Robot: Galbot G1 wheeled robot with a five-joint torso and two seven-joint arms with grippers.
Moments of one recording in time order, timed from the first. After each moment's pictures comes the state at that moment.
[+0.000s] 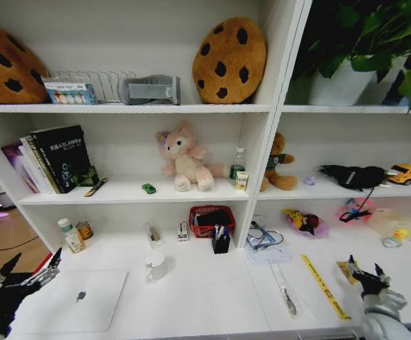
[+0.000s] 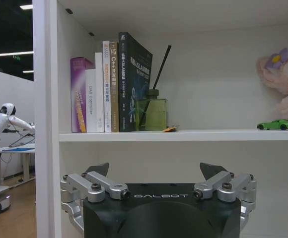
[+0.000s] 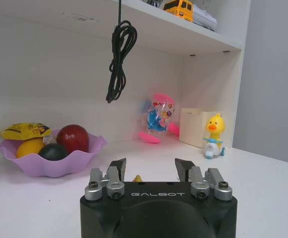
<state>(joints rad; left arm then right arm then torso) 2.18 -1.12 -1.25 -2.30 -0.81 -0.19 -0.01 -1.47 0.93 0.84 1.37 0.68 0.23 0.26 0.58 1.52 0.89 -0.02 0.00</state>
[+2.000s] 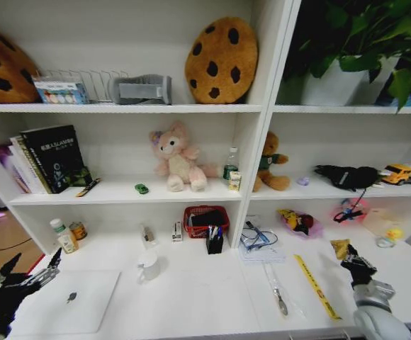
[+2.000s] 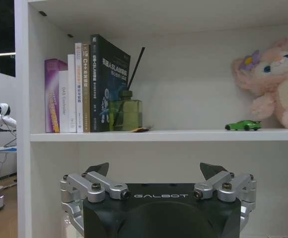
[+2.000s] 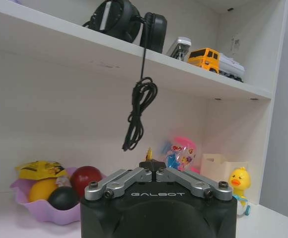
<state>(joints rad) 2.18 -1.12 -1.25 -2.30 -0.81 -0.19 -0.01 -1.51 0.96 0.86 1.55 0.54 0.24 0.24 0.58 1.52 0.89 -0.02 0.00</state>
